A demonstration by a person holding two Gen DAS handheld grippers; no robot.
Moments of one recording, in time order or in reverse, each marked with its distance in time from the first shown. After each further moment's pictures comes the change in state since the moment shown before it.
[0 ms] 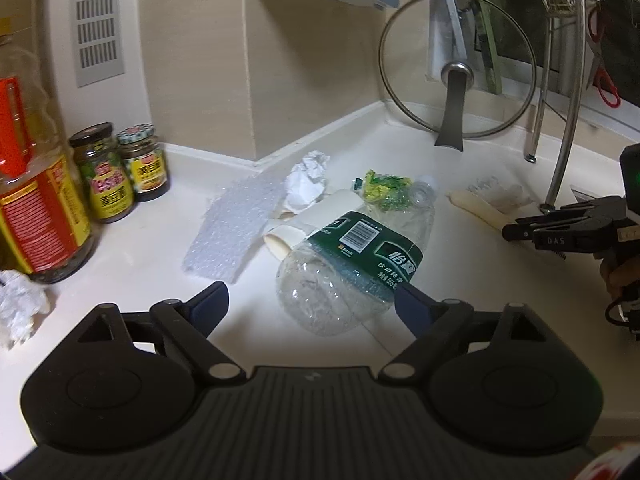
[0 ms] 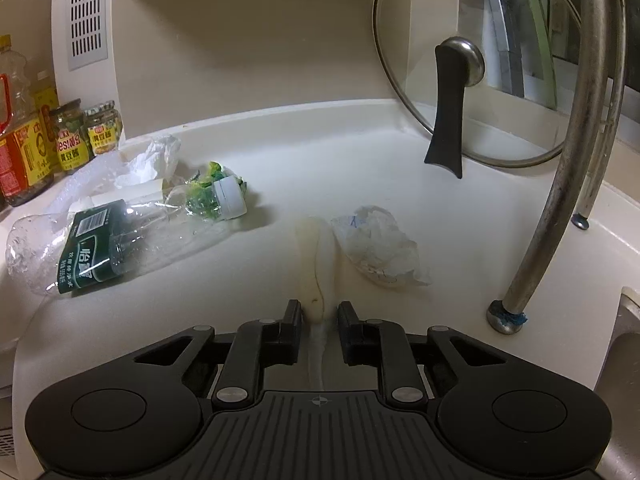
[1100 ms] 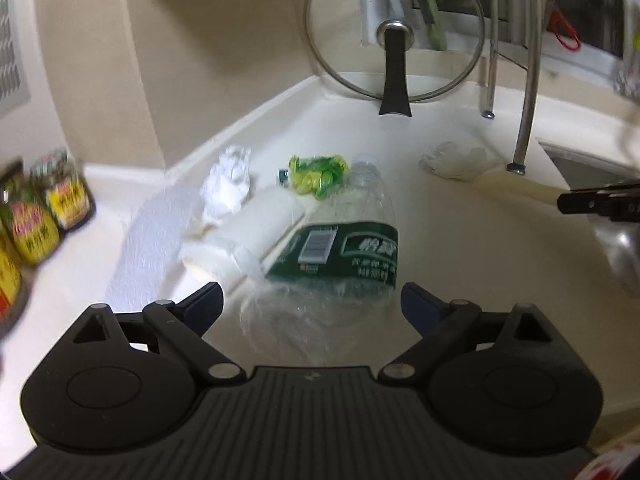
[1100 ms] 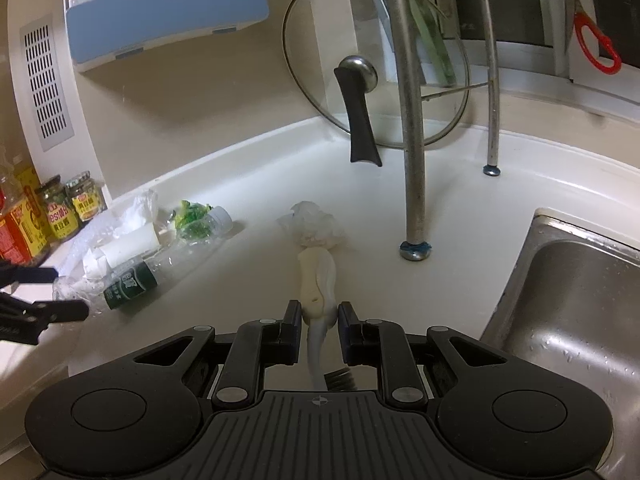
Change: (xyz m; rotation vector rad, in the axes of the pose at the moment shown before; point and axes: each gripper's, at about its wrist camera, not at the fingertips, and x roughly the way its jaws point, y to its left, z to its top) left arm 0.047 -0.039 0.017 0.195 0.045 -0.104; right arm -0.095 -0.014 -0.030 0.257 -0.074 -0.073
